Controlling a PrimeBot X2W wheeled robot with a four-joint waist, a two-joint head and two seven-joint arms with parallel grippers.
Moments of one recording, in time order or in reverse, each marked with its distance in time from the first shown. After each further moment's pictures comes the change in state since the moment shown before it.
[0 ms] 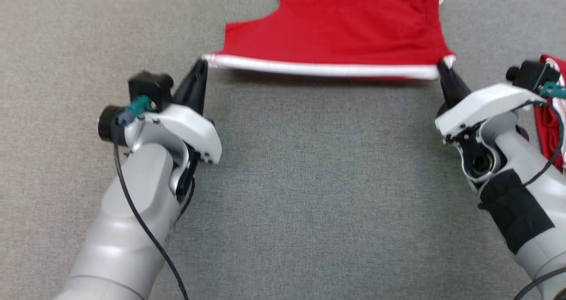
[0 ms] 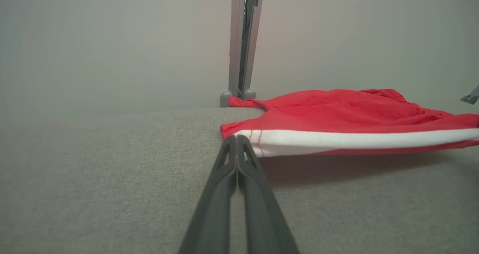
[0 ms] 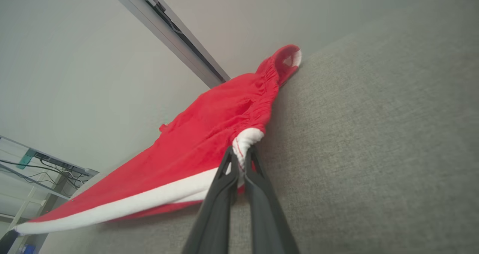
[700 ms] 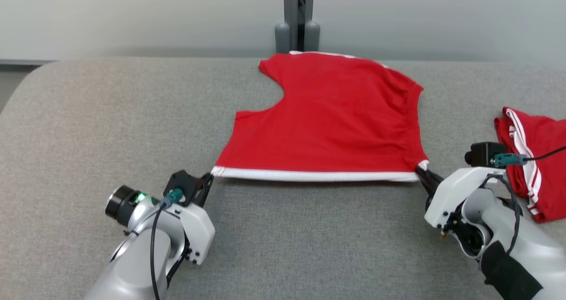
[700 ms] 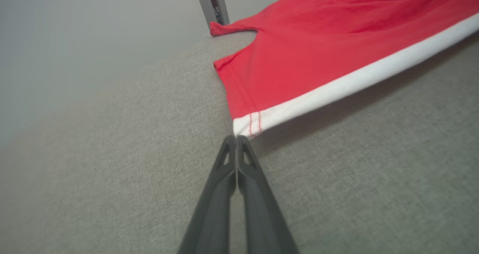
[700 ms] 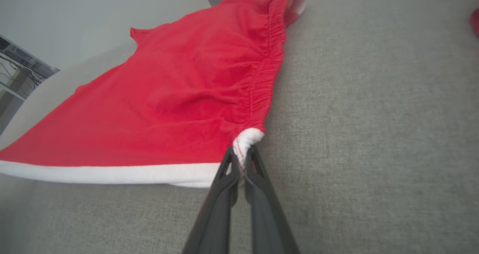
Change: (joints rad) left arm 0.208 0.061 -0.196 0.165 0.215 -0.053 0.000; right arm 0.193 -0.052 0.297 0.049 -0.007 0.000 0.141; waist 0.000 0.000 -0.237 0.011
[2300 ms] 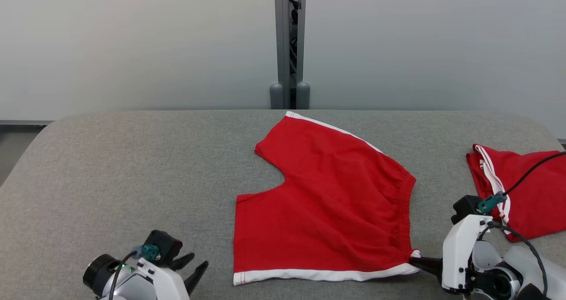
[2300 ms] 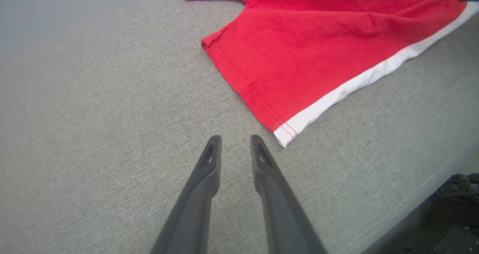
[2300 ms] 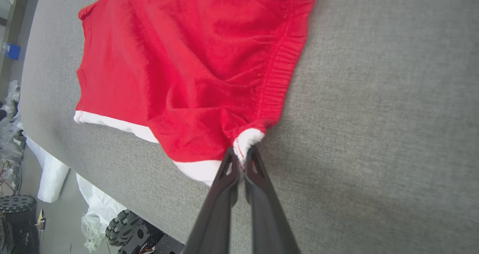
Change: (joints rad) left arm 0.287 0.500 -0.444 -0.777 -0.557 0.077 0.456; right arm 0.162 -0.232 0.195 -0.364 0.253 0.000 0.474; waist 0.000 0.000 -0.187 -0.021
